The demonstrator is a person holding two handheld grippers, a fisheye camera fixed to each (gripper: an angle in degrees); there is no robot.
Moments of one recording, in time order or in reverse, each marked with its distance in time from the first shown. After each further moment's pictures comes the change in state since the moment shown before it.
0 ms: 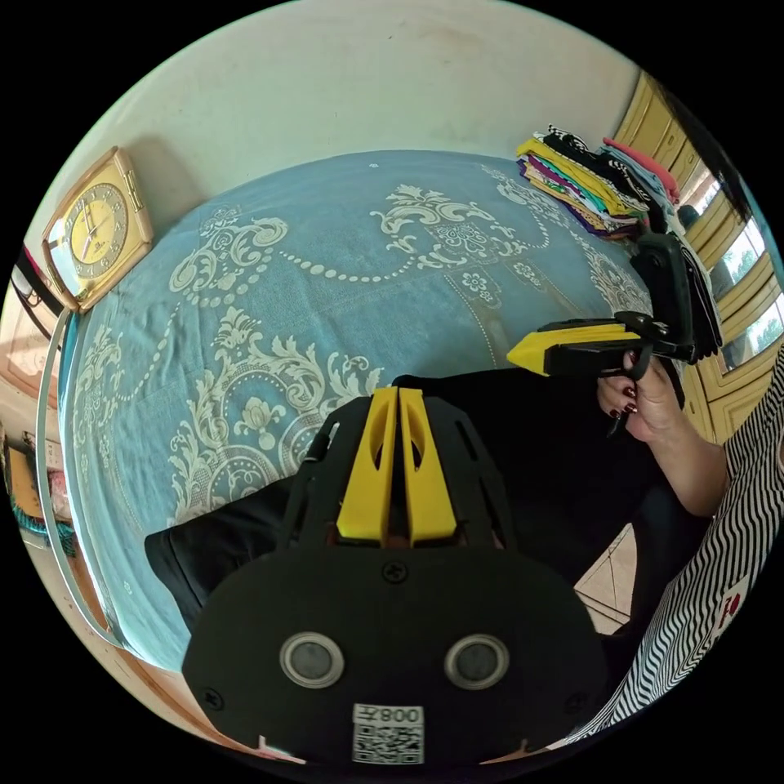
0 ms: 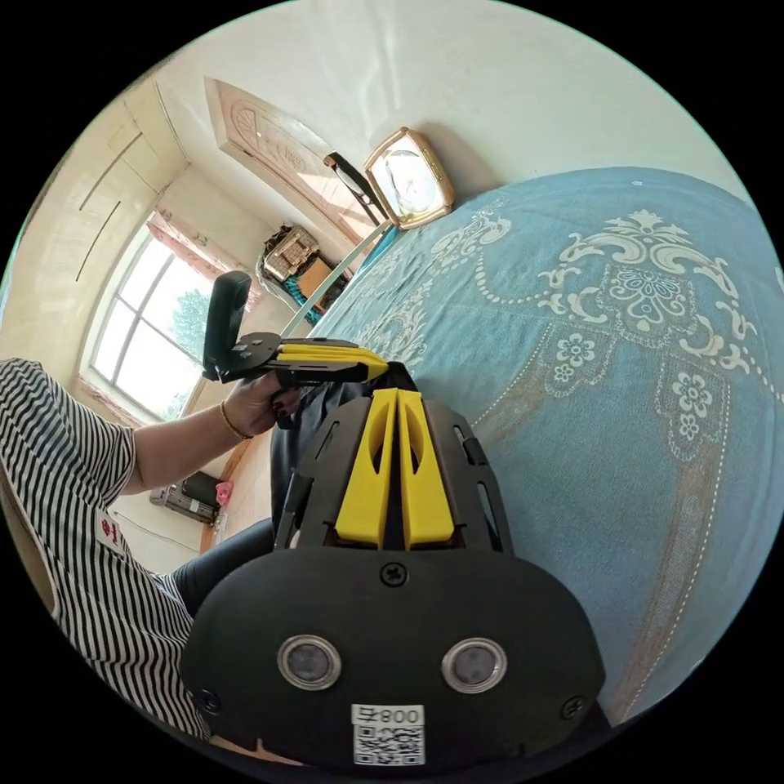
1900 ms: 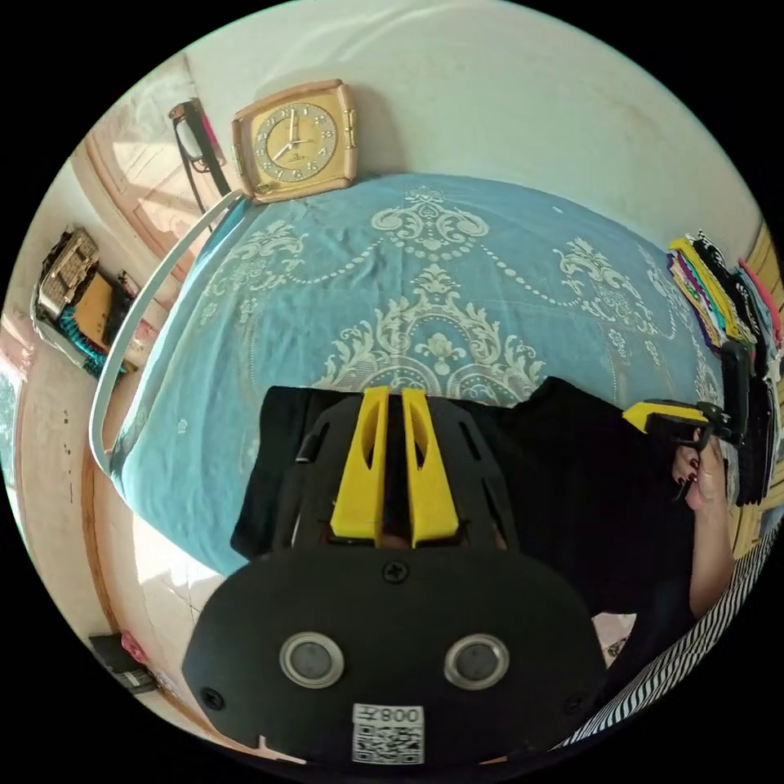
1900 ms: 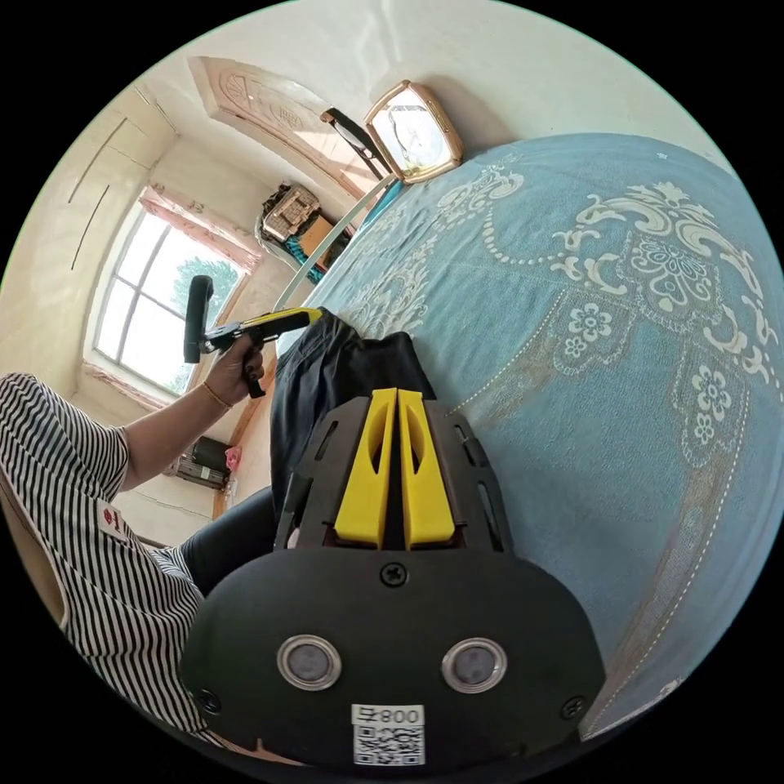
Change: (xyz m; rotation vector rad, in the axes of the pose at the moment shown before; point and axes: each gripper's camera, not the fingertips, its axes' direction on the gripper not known) left arm -0.166 0.189 -0.047 0.053 -0.307 -0.476; right arm 0.001 -0.017 0.005 -0.190 -0.024 -0.006
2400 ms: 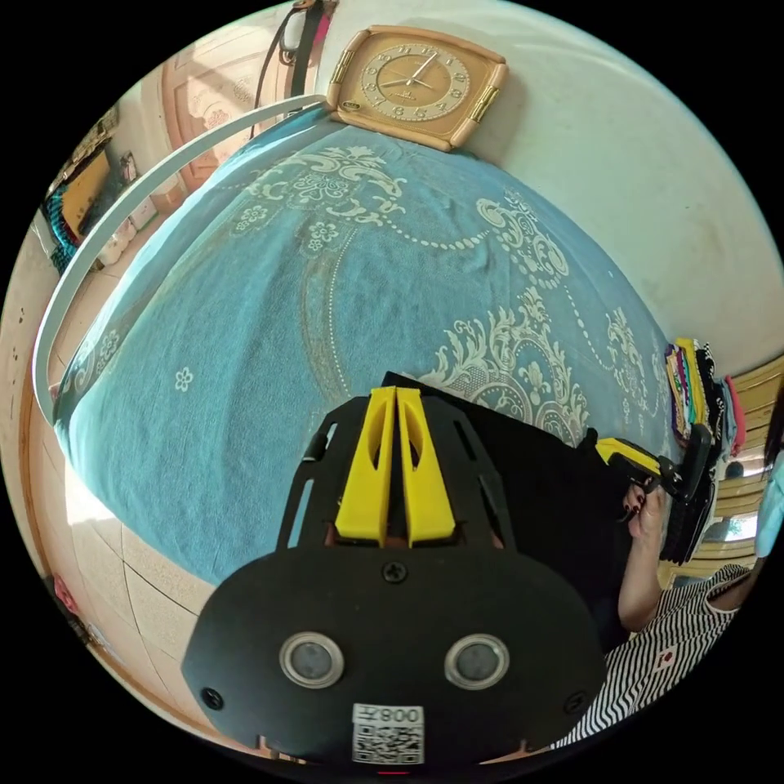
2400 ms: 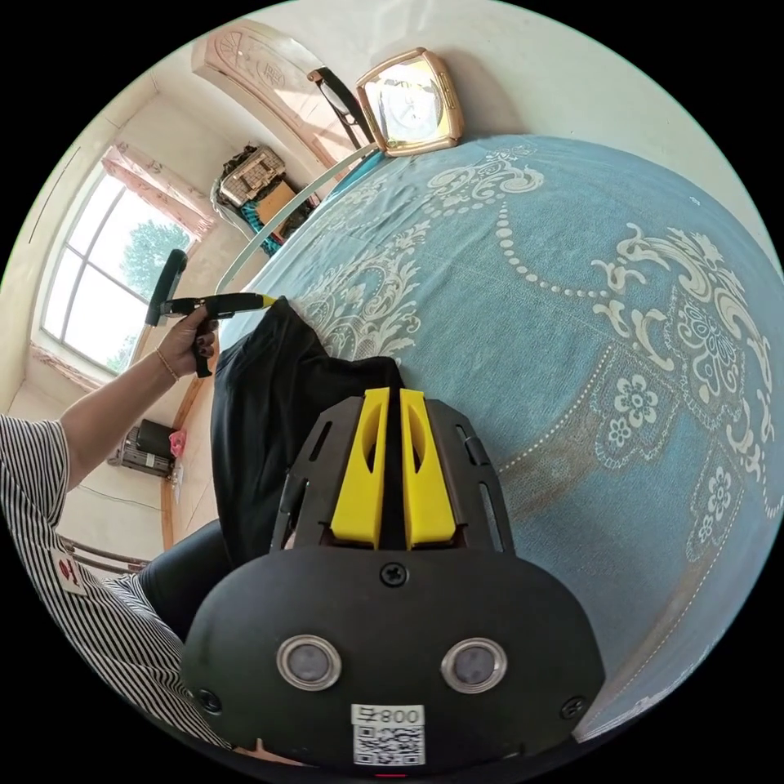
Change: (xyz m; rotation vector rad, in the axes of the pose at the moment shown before) left arm -0.152 0.005 0.053 -0.124 0.241 -0.251; right arm -0.046 -0.043 0.036 -0.079 0.207 -0.042
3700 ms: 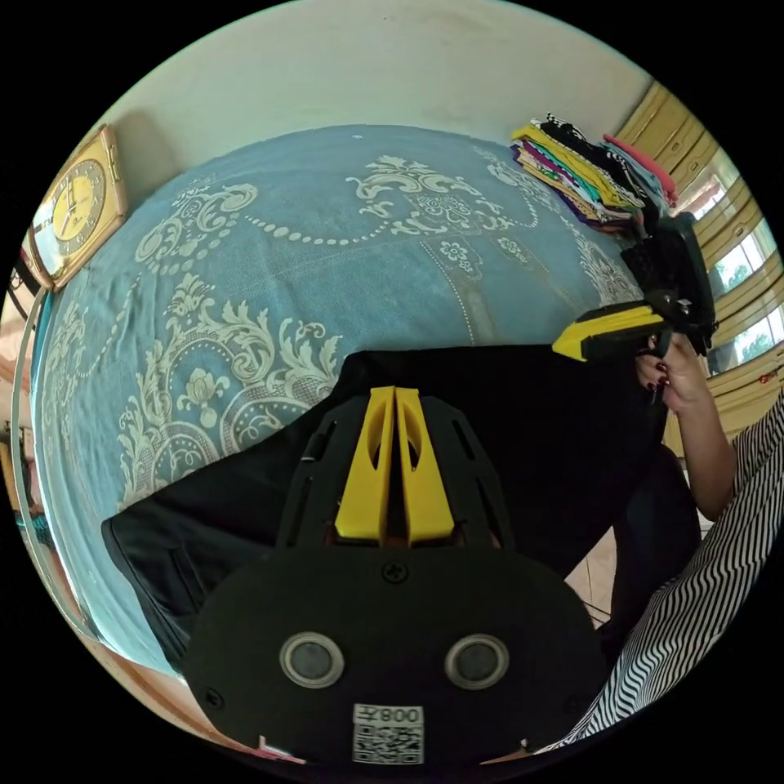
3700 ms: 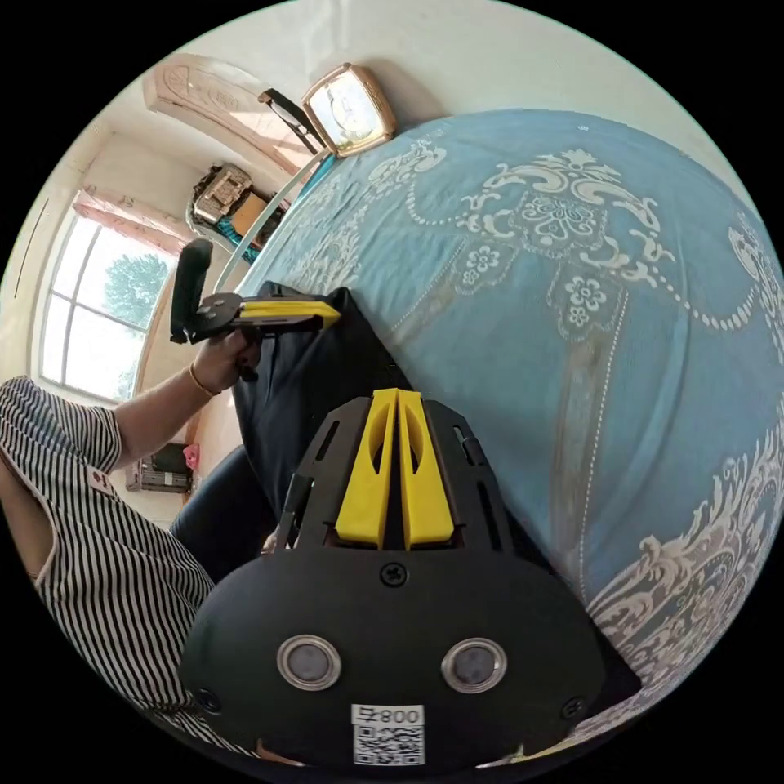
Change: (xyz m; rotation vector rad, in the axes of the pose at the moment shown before) left arm 0.339 0.051 0.090 -0.110 0.102 0.698; right arm -0.059 0.116 -0.200 -0.027 -0.002 0.155
